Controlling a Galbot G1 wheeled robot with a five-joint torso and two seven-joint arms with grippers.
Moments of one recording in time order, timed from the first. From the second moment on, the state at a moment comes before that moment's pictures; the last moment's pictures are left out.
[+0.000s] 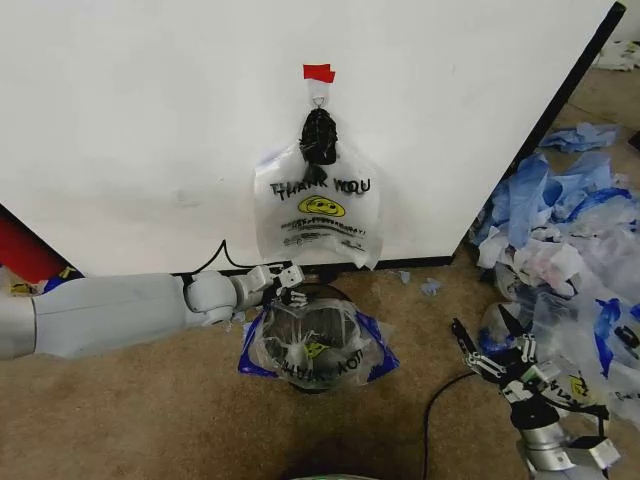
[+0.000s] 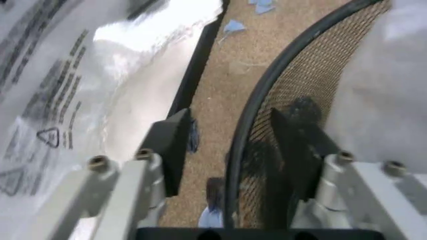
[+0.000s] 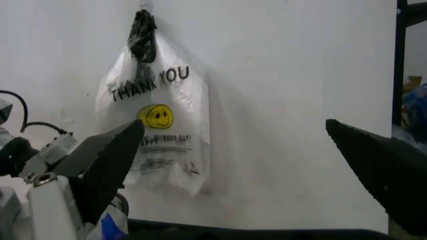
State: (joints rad) left arm -0.34 -0.78 1.46 -1.58 -0.88 -0.03 0.00; right arm -1.68 1.09 0.65 1.85 0.73 0.68 -0.45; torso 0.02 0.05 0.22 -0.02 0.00
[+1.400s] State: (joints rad) left arm 0.04 -0.47 0.96 -2.06 -1.34 0.10 -0.52; right arm -1.66 1.09 0.63 1.85 0.74 0.69 -0.43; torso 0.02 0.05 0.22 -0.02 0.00
